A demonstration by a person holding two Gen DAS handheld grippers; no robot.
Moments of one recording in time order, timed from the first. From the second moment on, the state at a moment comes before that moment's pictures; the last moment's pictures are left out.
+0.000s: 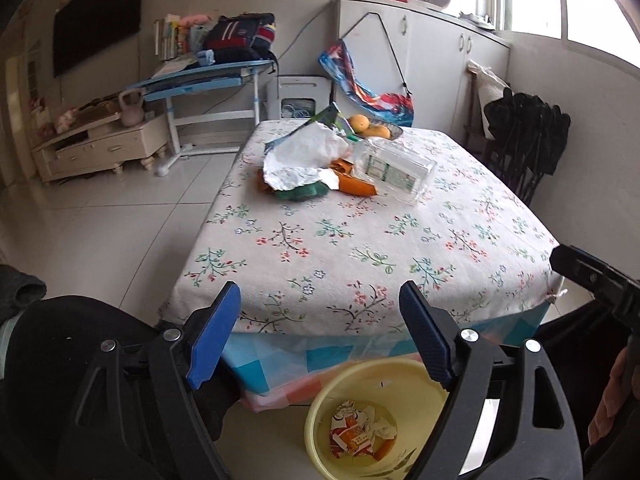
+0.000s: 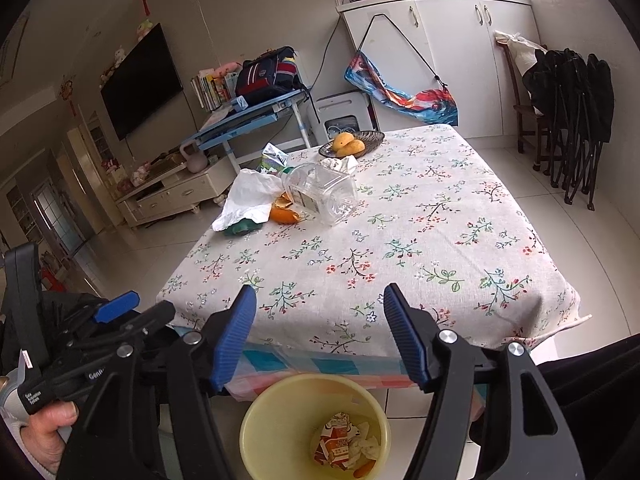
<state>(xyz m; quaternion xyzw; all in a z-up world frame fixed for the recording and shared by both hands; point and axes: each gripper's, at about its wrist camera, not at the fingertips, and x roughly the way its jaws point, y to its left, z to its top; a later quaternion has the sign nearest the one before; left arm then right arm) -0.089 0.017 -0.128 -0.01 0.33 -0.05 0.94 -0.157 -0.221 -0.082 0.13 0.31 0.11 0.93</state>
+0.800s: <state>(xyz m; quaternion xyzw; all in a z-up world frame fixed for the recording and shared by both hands) -0.005 0.050 -0.098 -0.02 0.33 -0.07 0.94 -0.102 -0.190 -0.070 0.05 0.34 0.17 0.92</state>
